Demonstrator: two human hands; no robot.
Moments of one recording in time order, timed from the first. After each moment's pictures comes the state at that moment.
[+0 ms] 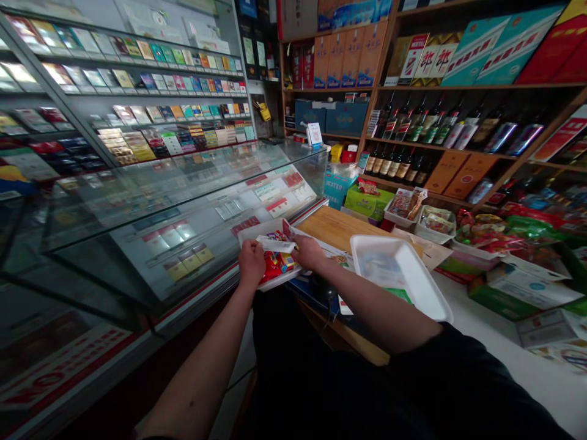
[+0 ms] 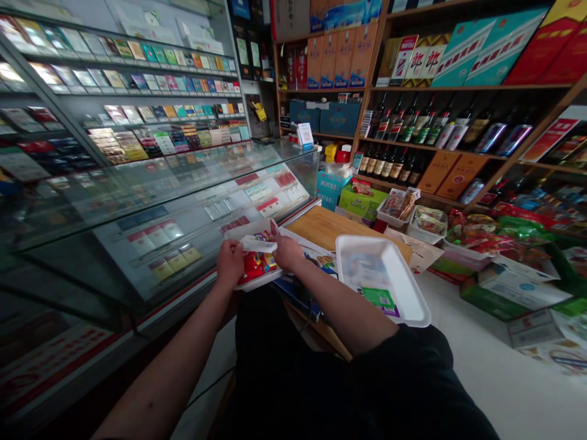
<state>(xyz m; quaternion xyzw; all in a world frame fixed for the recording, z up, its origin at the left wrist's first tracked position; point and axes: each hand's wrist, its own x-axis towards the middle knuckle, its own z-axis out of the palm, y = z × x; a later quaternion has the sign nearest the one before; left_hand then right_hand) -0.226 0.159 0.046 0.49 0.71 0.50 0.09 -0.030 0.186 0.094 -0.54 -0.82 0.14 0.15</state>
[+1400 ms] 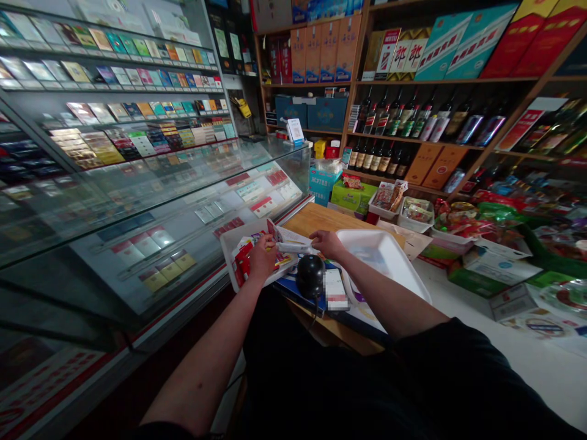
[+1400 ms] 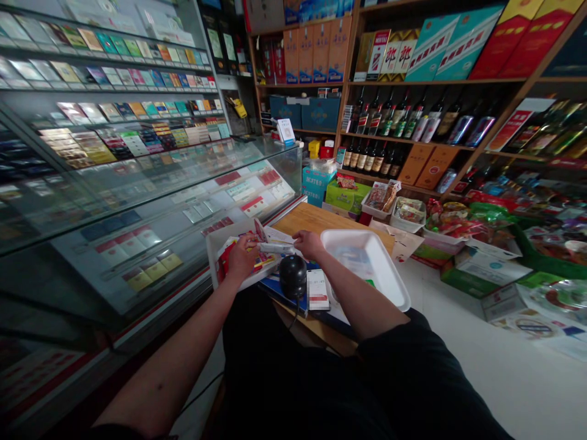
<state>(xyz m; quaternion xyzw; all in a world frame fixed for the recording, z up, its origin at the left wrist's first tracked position) -0.160 0.184 0.035 0.59 0.62 0.48 0.20 0.091 0.231 0.043 -0.58 -0.70 0.29 0.29</state>
